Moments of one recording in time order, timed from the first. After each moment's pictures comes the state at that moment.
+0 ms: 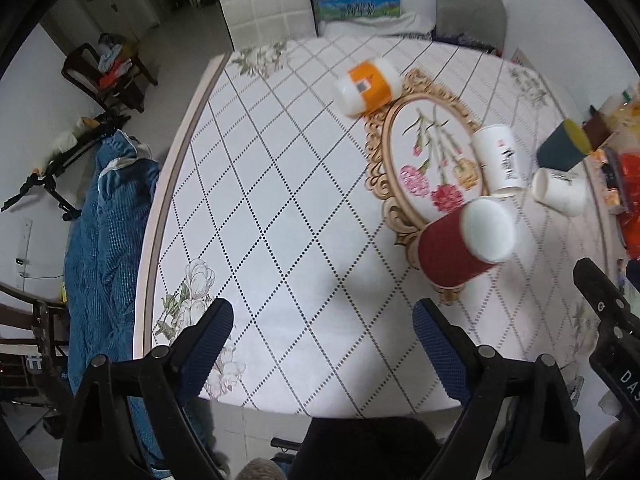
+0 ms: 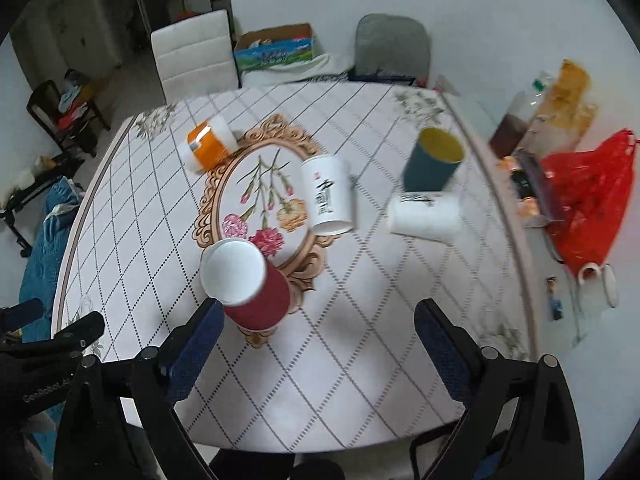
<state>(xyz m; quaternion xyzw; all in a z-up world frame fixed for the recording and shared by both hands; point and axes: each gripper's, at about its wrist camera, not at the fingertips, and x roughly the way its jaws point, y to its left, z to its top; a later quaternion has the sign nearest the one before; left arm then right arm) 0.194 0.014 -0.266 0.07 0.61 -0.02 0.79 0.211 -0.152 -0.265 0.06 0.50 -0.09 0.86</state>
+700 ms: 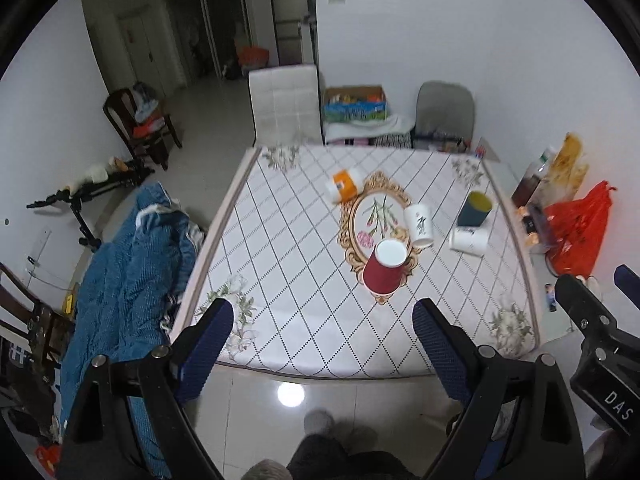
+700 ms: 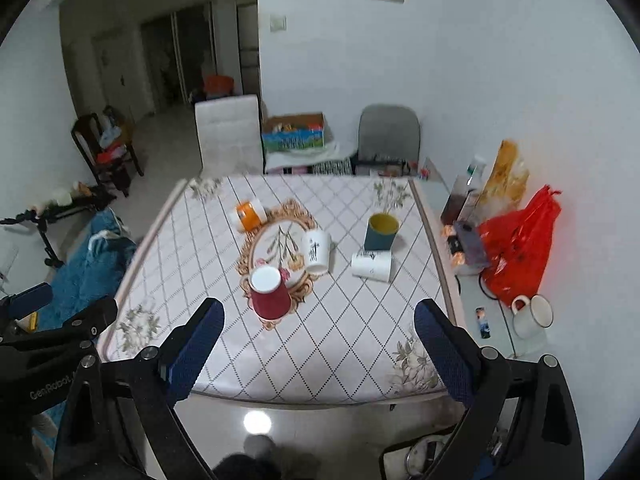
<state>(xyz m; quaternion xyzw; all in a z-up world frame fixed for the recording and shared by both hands) 0.025 0.004 -0.074 0.04 0.46 -0.02 0.89 0.003 -0.161 -0.066 0.03 0.37 -0.06 0.93</state>
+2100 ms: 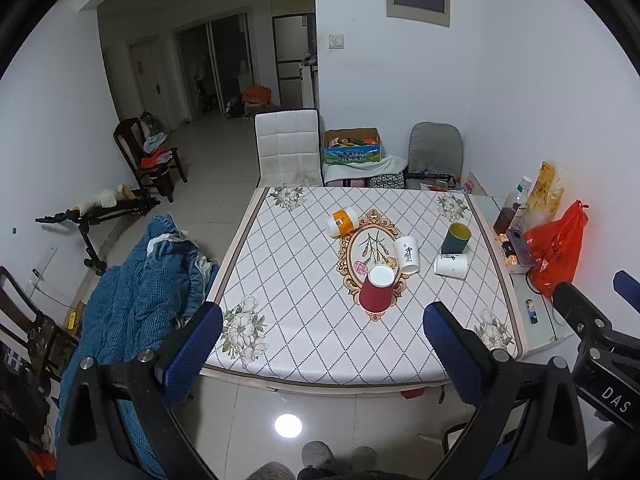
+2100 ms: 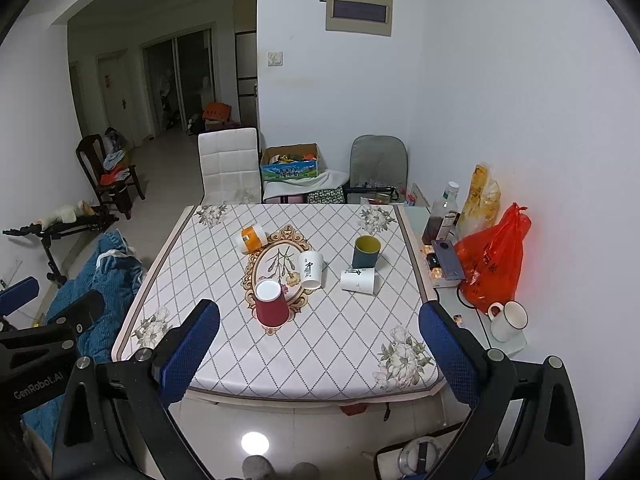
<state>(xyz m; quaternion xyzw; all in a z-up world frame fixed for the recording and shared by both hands) -0.040 0.021 -0.020 0.03 0.40 -0.02 0.92 -0.073 -0.161 -0.004 0.03 0.33 -0.07 0.94</state>
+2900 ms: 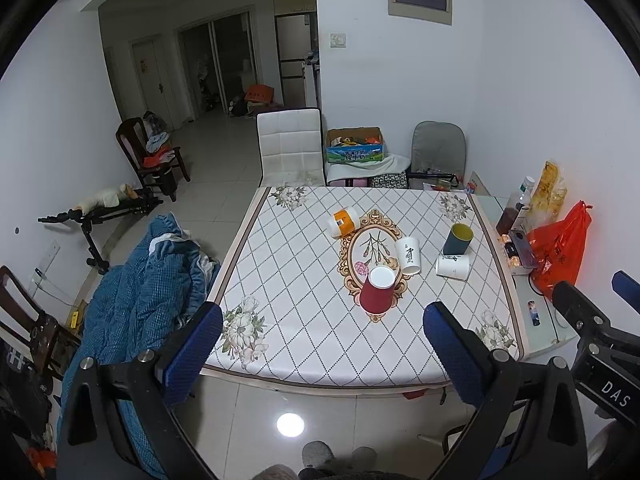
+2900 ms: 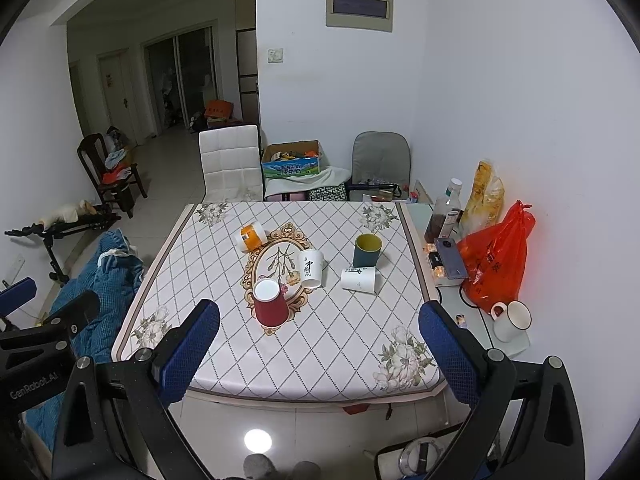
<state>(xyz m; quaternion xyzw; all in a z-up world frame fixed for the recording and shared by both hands) -0.038 0.013 -0.016 0.03 0.40 -0.01 0.92 -0.072 -0.165 -0.009 0.03 0.34 -0.06 0.94</state>
